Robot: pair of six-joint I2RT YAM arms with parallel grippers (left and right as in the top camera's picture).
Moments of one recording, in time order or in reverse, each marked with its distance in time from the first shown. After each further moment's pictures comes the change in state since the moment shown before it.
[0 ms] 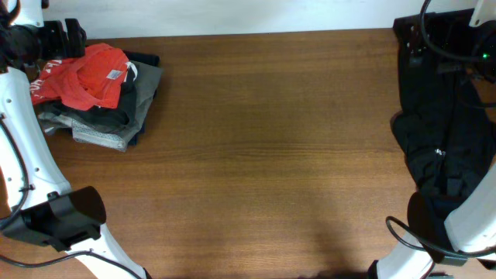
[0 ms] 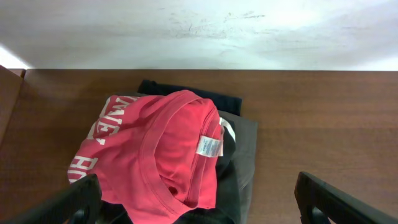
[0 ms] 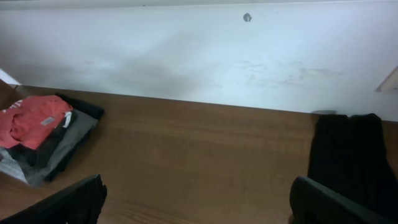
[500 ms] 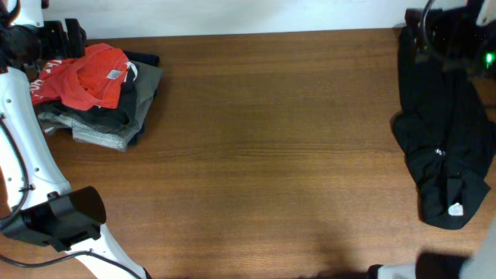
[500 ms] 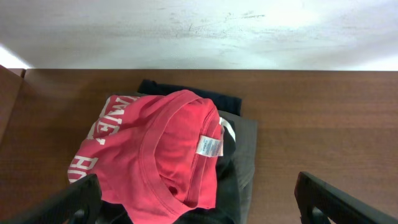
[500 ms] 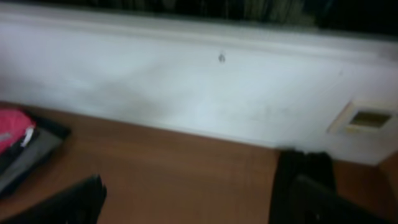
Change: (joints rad) left arm 0.000 0.000 0.000 0.000 0.000 0.000; right arm 0.000 -0.392 -0.723 0.515 0.076 -0.074
